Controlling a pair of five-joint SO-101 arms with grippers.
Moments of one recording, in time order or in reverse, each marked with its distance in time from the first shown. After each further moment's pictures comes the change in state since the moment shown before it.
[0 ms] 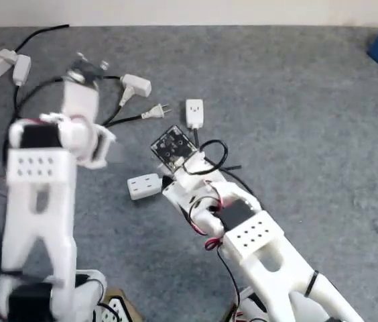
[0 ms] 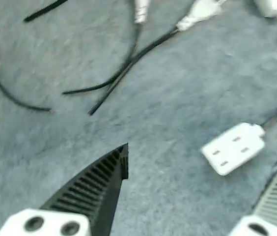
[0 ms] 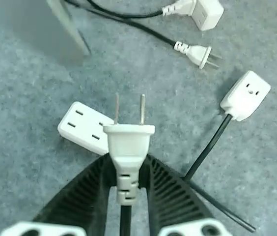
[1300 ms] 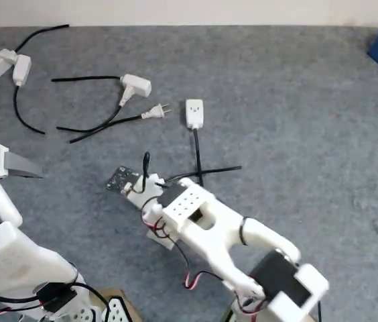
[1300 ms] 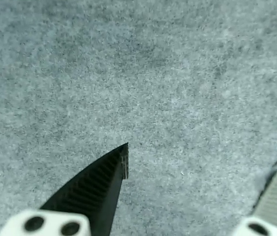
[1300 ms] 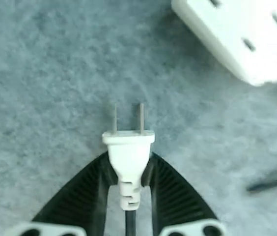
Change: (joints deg) left arm -39.0 41.1 -30.5 15.3 -9.3; right arm -10.8 35.0 -20.6 25.8 3.7
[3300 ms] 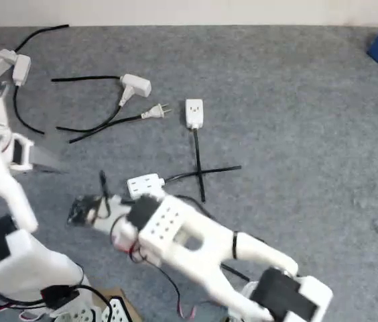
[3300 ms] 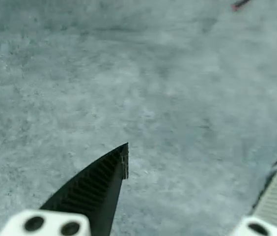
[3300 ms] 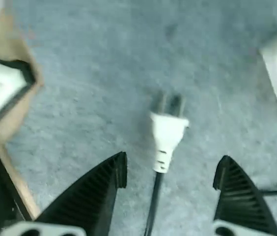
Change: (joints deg) left arm 7.5 -6.2 7.1 -0.7 5.1; right arm -13.7 -3.5 -11.1 17.2 3.2
